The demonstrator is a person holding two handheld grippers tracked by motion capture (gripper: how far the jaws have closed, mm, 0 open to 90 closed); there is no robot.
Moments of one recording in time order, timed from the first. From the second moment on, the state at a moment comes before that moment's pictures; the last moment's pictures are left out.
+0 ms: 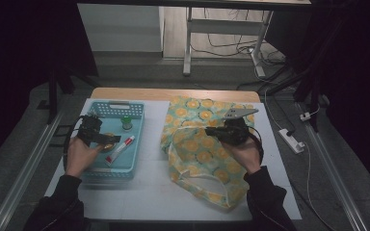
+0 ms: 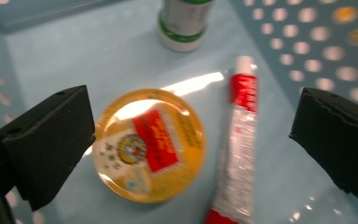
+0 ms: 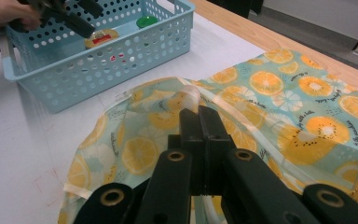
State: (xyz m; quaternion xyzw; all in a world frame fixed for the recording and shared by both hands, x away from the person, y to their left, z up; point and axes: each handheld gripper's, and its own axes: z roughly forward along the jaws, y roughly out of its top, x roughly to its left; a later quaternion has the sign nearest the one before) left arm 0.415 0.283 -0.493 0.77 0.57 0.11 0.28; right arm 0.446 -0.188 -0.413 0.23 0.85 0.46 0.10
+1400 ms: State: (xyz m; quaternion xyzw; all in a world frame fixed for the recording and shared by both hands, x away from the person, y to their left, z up) left arm 0.430 0.274 -0.498 0.77 0.59 0.08 0.21; right arm 0.446 -0.189 -0.413 0.22 0.85 0.46 0.10
